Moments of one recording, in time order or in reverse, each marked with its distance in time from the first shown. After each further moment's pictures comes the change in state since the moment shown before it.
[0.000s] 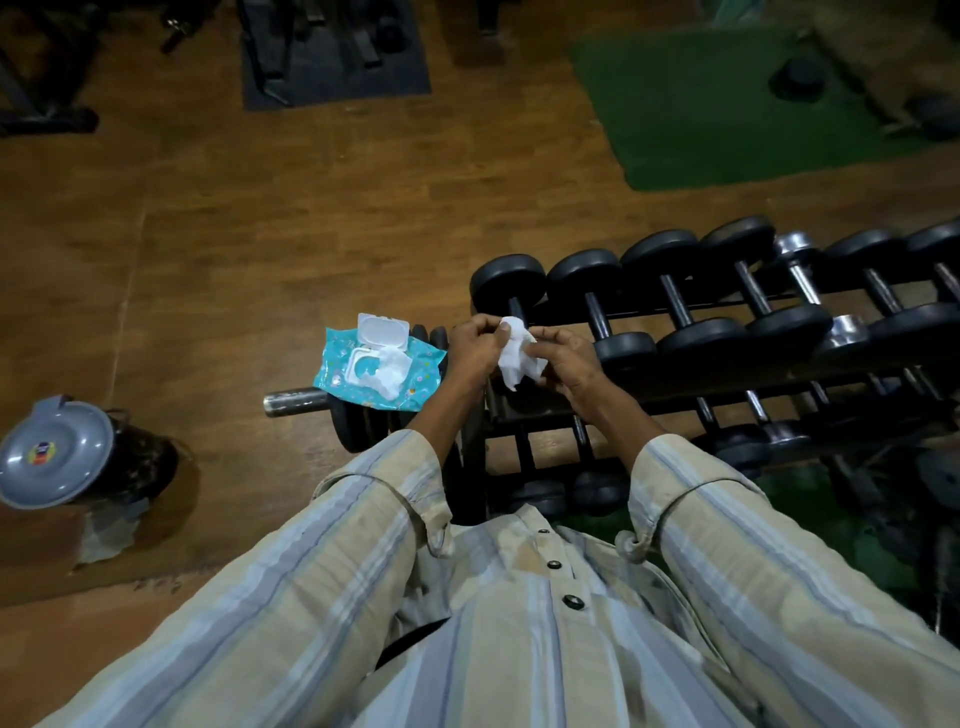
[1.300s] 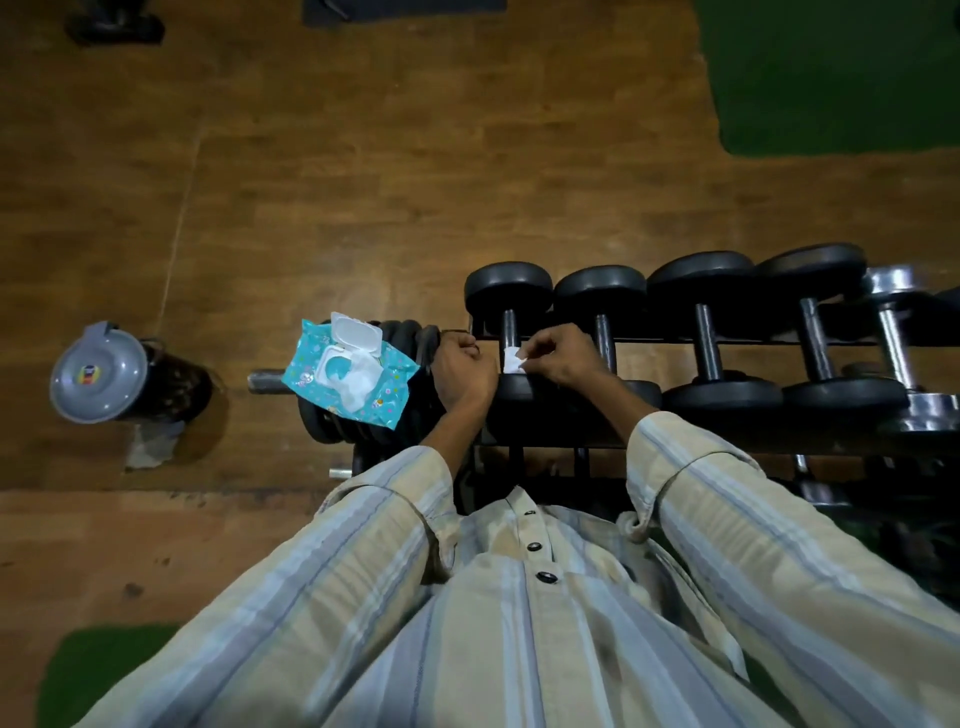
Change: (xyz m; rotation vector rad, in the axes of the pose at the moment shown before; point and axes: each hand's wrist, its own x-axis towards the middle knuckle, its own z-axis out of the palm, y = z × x) left_hand 0.045 -0.010 0.064 0.323 0.512 -0.264; right_hand 0.128 -0.028 -0.047 -0.880 -0.287 -0.213
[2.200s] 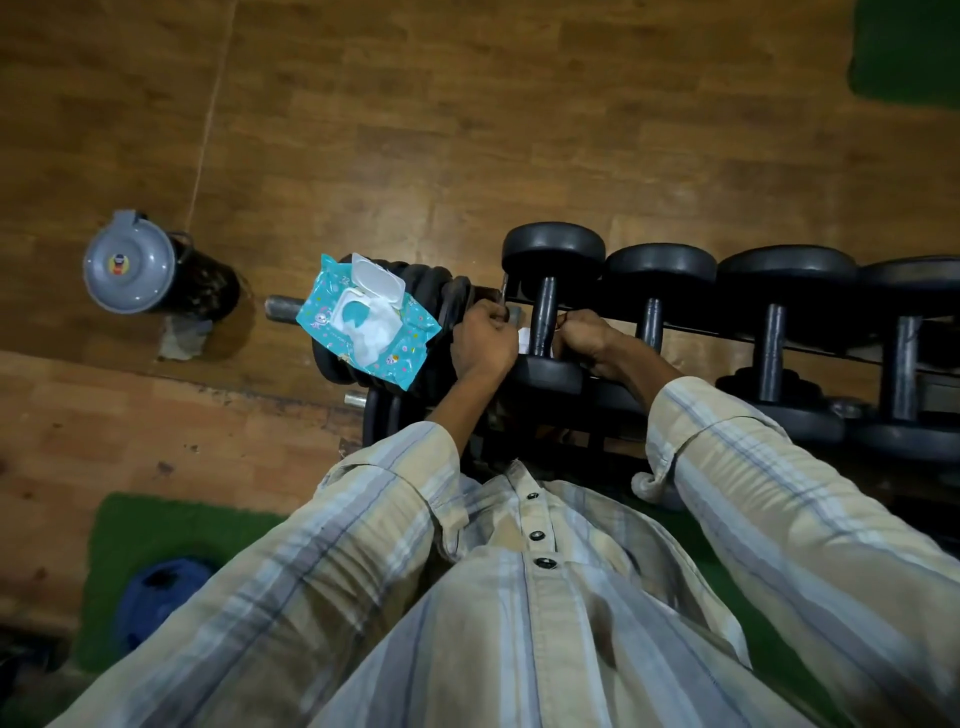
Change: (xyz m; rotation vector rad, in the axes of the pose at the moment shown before) left_hand 0.020 -0.005 0.001 0.068 -0.140 -0.069; right_hand 0.044 -0.005 0.017 0.203 -0.327 0.363
